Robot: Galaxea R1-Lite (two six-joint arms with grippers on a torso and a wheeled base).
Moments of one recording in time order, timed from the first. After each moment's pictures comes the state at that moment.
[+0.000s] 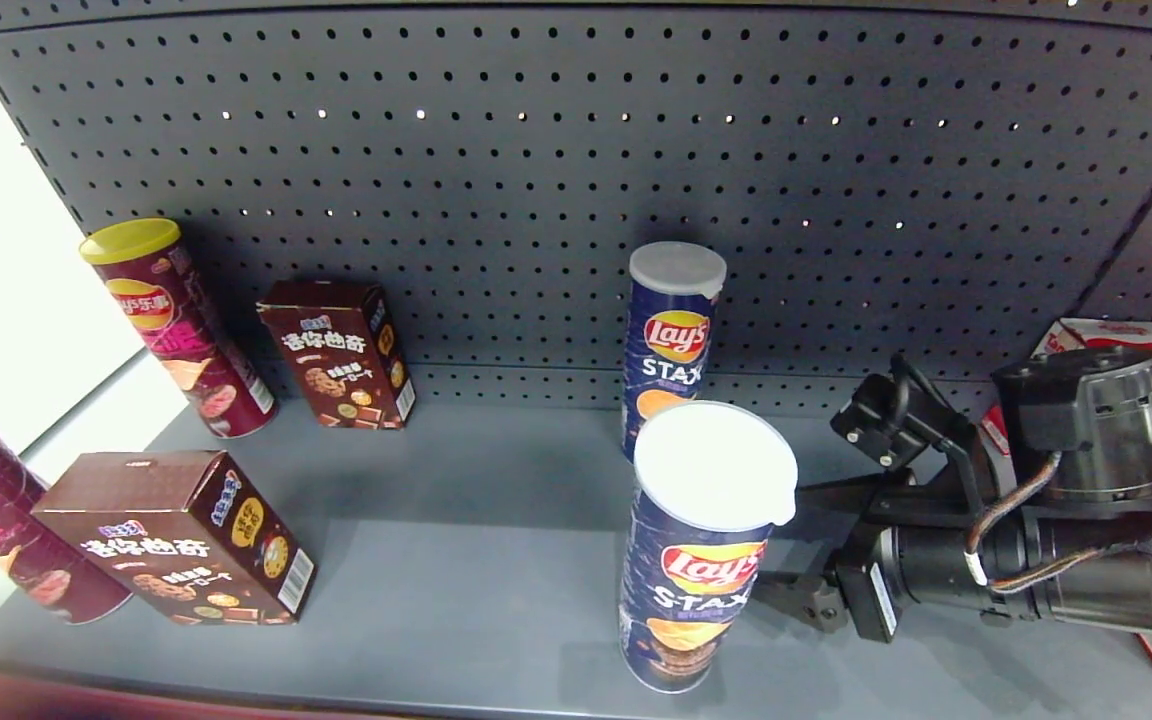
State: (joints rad) left arm 0.00 0.00 0.00 0.00 0.00 0.00; right arm 0.62 1.51 -0.74 -0.27 0.19 -0.13
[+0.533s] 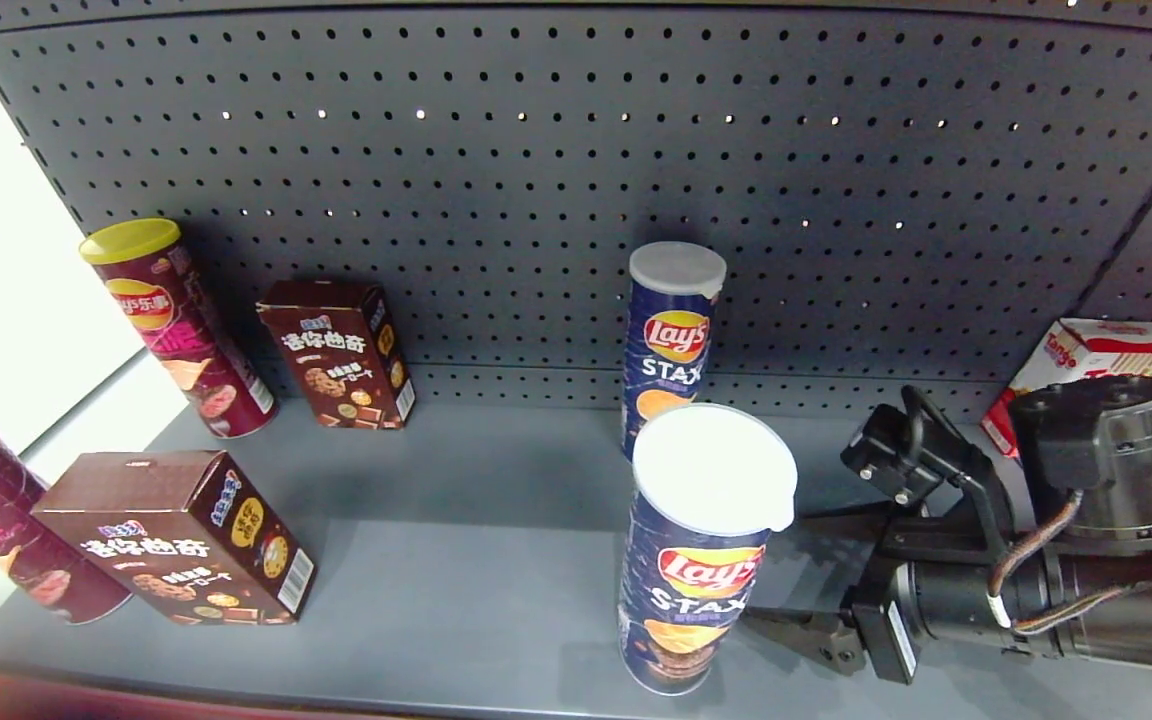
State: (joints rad) left arm 0.00 0.00 0.00 0.00 0.00 0.00; right arm 0.64 1.47 -0.68 -0.27 0.19 -0.13
